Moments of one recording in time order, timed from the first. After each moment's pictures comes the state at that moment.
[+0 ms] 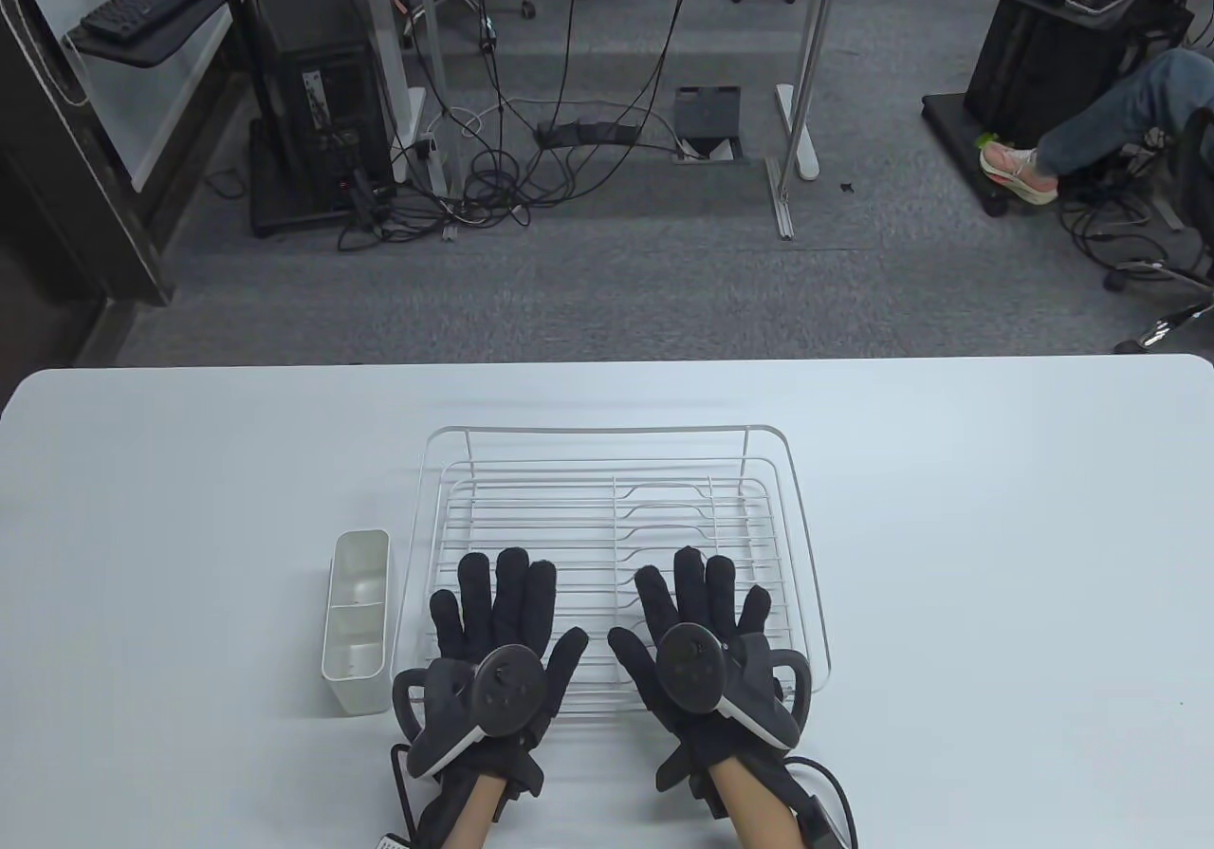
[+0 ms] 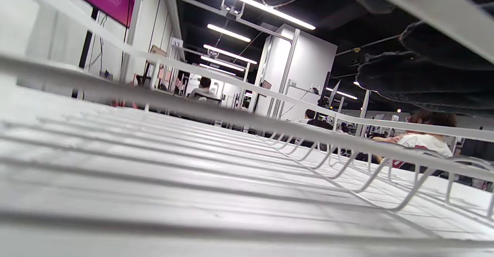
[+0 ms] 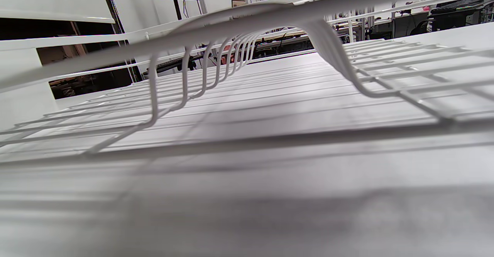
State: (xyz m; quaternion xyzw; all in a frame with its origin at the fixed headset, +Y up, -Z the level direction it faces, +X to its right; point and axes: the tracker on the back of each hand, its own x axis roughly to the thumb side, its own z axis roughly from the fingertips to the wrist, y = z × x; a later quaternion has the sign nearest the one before) left_hand -0.148 -0.714 -0.298 0.08 -0.13 0.08 0.99; right_hand 0.062 -0.725 -0.306 0.09 -0.02 0.99 0.14
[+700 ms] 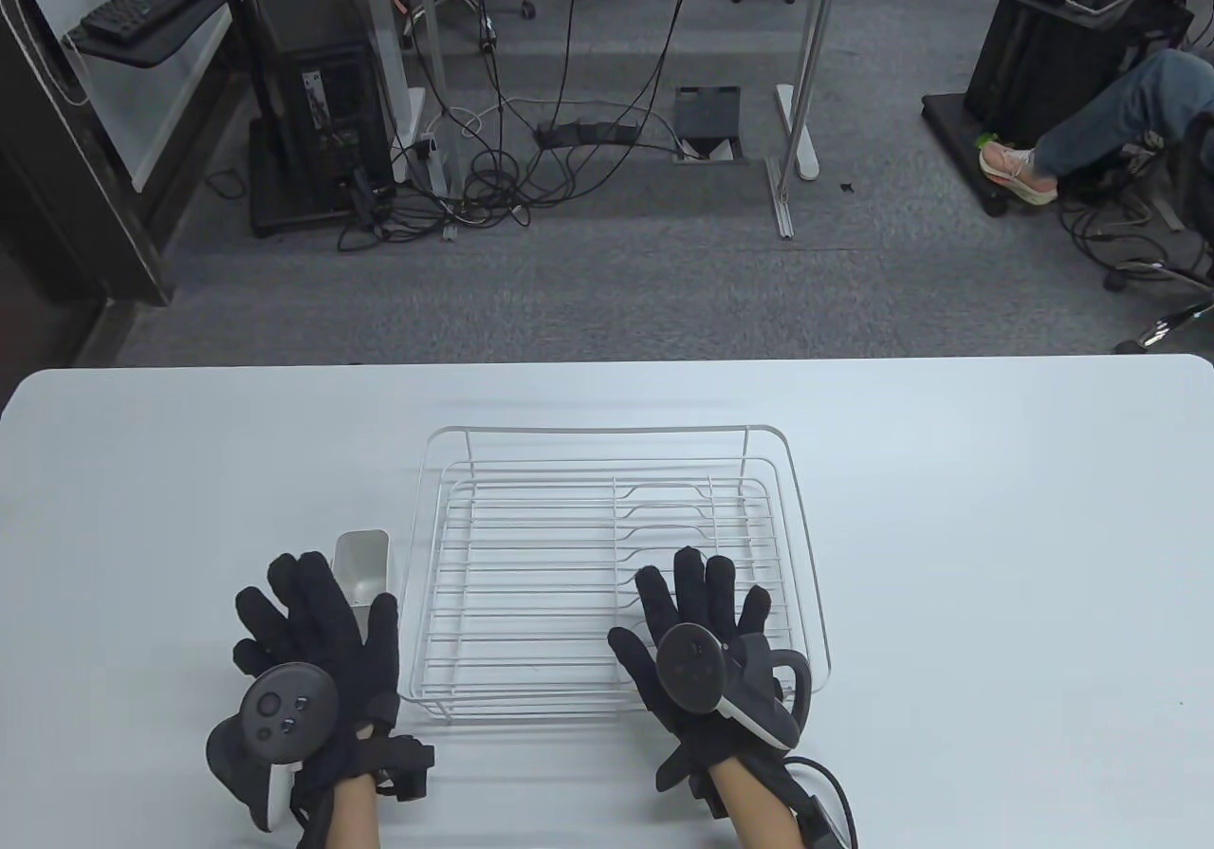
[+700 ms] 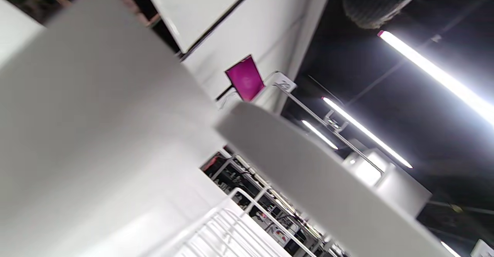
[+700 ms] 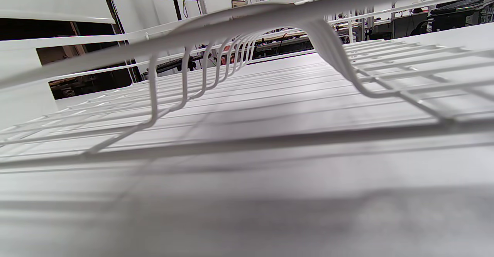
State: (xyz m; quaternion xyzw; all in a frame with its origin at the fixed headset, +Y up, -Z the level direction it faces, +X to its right) left_hand -0.293 -0.706 -0.279 0.19 0.10 0.35 0.91; right_hand 0.062 -0.725 -0.306 0.09 -0.03 0.99 0.14
